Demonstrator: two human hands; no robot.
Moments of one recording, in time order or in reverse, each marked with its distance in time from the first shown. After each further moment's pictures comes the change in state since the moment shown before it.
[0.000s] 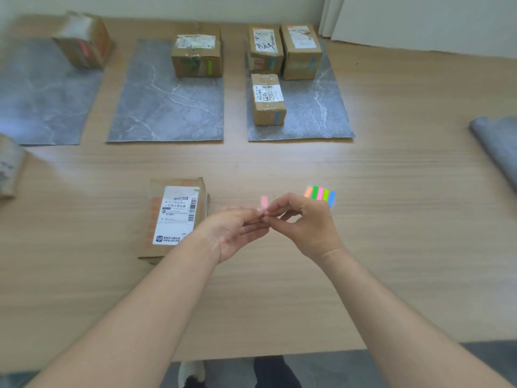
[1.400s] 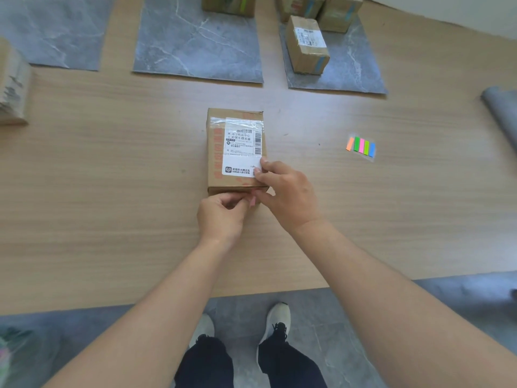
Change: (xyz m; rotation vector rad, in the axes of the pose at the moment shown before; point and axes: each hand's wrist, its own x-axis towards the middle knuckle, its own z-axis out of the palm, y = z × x) left_hand -0.014 -0.090 -0.184 0.356 0.291 0.481; right_hand -0.039 0.001 0.191 -0.695 0.014 -0.175
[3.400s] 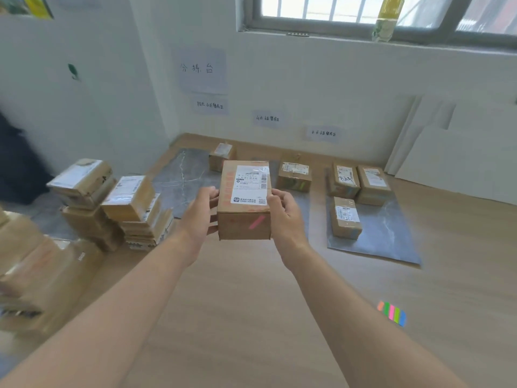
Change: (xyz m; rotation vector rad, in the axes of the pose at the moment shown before) left_hand -0.012 0.330 -0.133 -0.159 0.217 0.192; right_hand 0.204 -0.188 -0.176 1.088 -0.093 0.342
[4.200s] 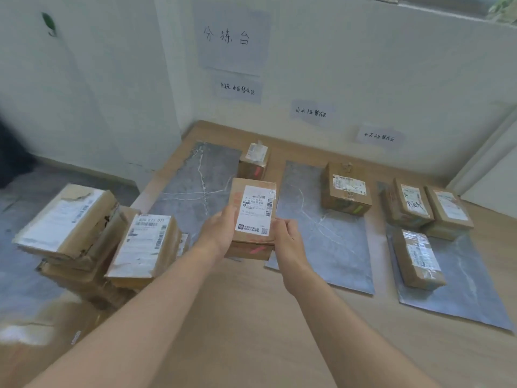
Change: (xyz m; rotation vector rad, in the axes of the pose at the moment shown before) left_hand 0.286 -0.038 -0.105 0.178 -0.011 -0.261; right_hand 0.214 0.078 0.180 -0.141 0.003 0.347
